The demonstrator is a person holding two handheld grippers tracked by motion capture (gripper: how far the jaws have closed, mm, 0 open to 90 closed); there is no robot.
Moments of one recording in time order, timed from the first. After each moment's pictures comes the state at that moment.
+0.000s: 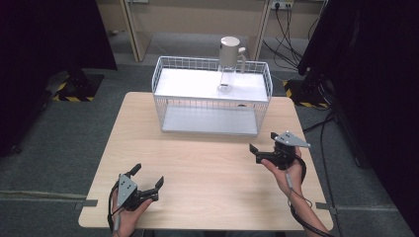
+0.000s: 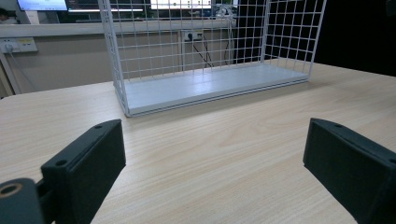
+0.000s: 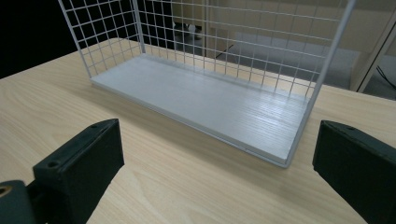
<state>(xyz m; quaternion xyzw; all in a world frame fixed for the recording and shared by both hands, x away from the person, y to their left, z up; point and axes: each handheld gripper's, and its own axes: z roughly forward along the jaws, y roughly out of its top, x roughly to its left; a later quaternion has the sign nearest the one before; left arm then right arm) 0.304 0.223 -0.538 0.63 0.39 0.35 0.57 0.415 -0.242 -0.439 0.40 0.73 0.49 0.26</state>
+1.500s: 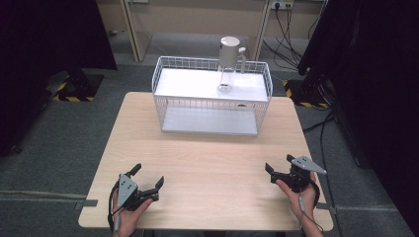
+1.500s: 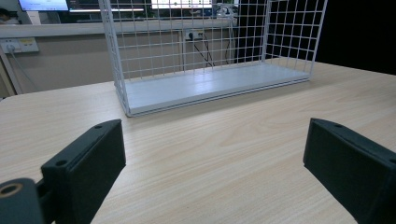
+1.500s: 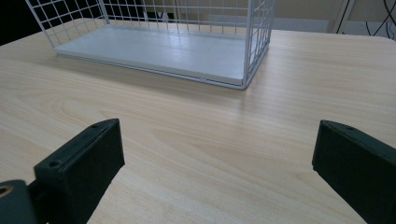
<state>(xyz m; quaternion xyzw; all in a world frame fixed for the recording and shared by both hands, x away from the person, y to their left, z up) 0.304 0.222 -0.538 0.63 0.39 0.35 0.57 0.371 -0.293 -0.494 0.47 0.70 0.48 0.26</state>
